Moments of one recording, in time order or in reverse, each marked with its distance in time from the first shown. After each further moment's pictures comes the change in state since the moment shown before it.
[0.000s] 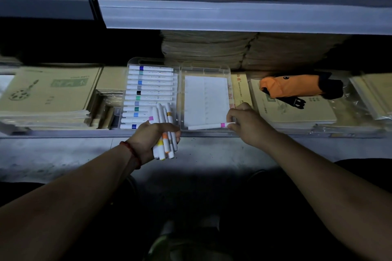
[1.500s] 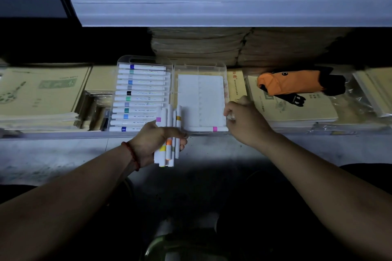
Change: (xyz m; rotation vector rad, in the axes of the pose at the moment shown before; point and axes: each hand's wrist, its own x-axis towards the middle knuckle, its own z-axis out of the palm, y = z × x) left_hand 0.004 -0.002 0.027 0.188 -0.090 0.012; right_hand 0.009 0.004 -0.001 -0.008 0.114 0.057
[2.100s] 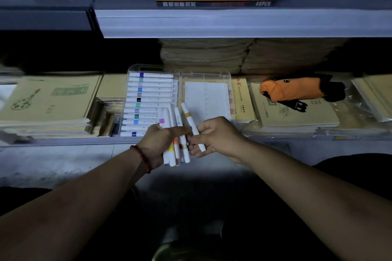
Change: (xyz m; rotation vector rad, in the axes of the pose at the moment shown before) left_hand -0.010 0.005 0.000 -0.120 0.076 0.066; right_hand -0.024 -0.093 0.012 0.896 -0.360 0.247
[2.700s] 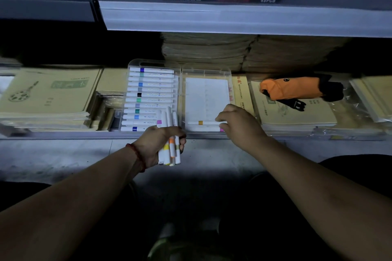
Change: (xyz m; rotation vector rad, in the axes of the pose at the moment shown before) left_hand 0.005 -0.009 -0.017 -0.039 -0.091 -0.127; right_hand 0.016 0.027 -0.055 -1.083 0.302 -0.409
